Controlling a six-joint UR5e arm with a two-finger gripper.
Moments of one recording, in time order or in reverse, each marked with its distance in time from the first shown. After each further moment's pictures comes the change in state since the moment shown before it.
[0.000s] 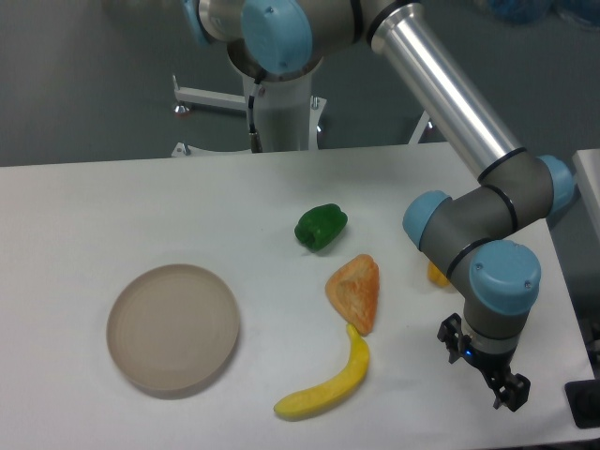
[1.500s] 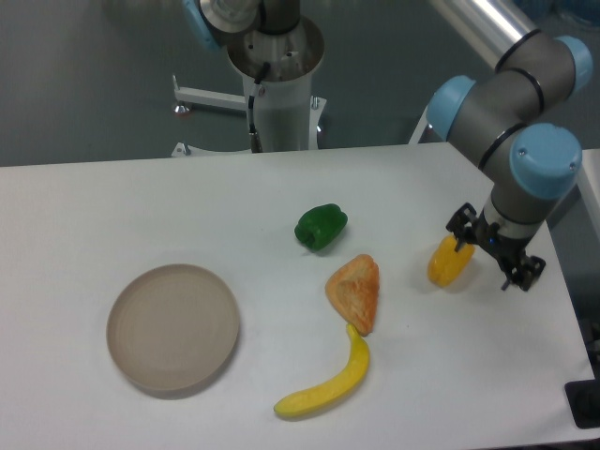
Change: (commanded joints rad) arm 0.143 0.371 -0.483 -0.141 0.015 -0.003
